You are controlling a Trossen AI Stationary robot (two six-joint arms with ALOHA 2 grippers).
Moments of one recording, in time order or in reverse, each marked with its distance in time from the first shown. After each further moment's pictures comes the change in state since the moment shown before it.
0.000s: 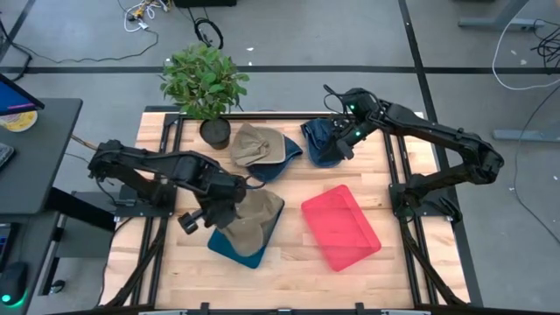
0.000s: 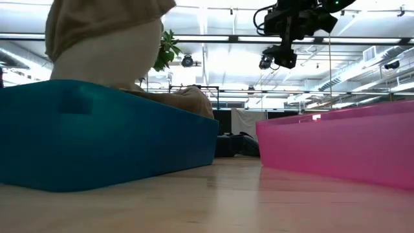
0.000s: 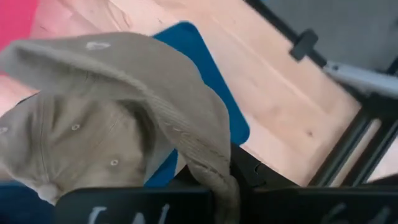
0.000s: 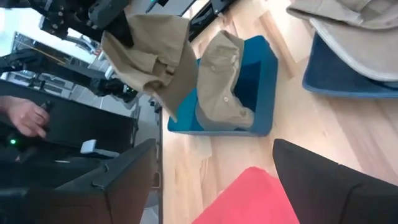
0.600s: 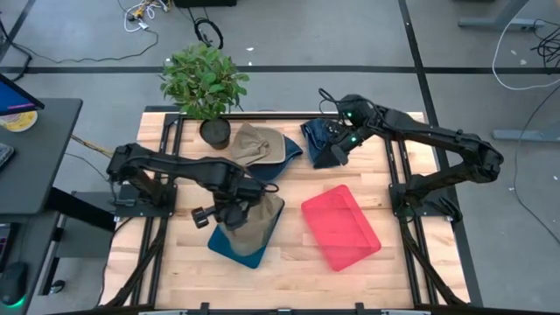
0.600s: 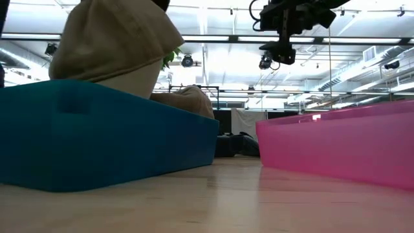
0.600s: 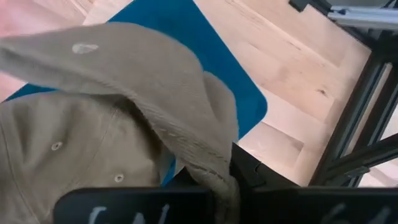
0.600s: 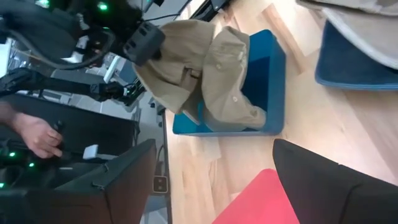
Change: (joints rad) left arm 0.061 0.167 -0.001 -0.041 0.018 0.286; right arm 0.097 0.000 0.000 0.056 0.074 0.123
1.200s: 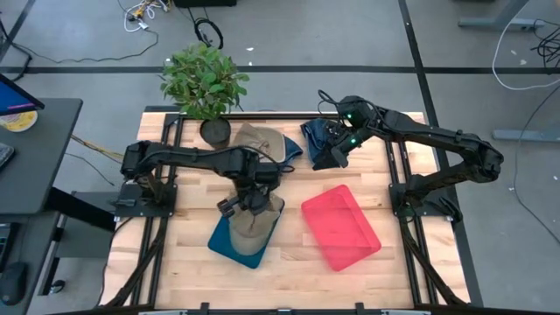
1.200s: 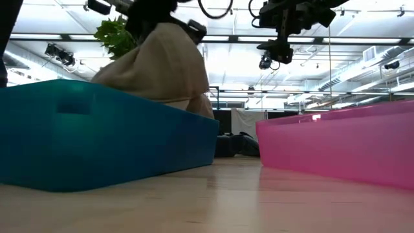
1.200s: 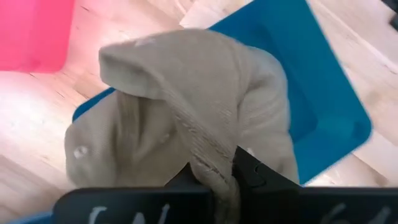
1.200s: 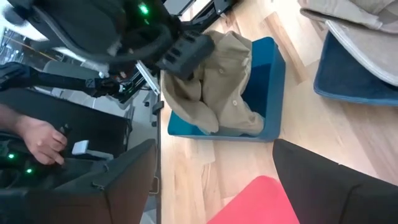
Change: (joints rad) left arm 0.142 0.103 0.001 0.227 -0.023 -0.015; right arm 0.014 0.000 0.000 0.012 0.026 -0.056
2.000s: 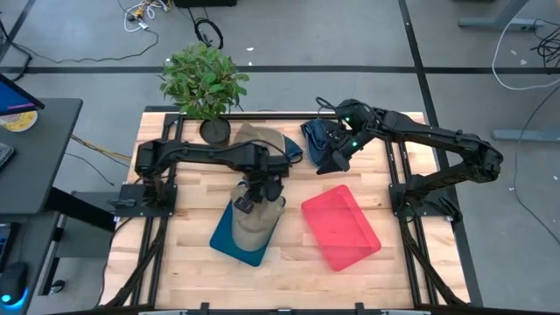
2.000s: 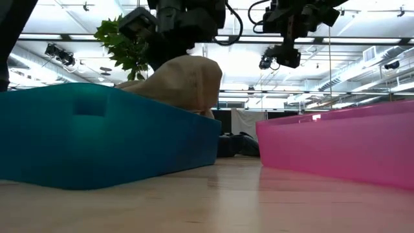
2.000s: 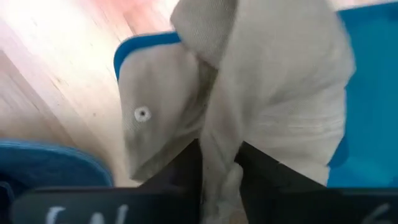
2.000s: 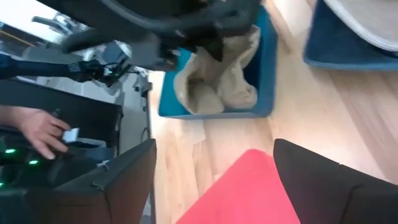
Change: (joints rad) left arm 0.080 0.095 -0.001 0.077 -0.062 -0.316; right arm 0.005 0.000 0.000 -0.127 0.035 -0.046
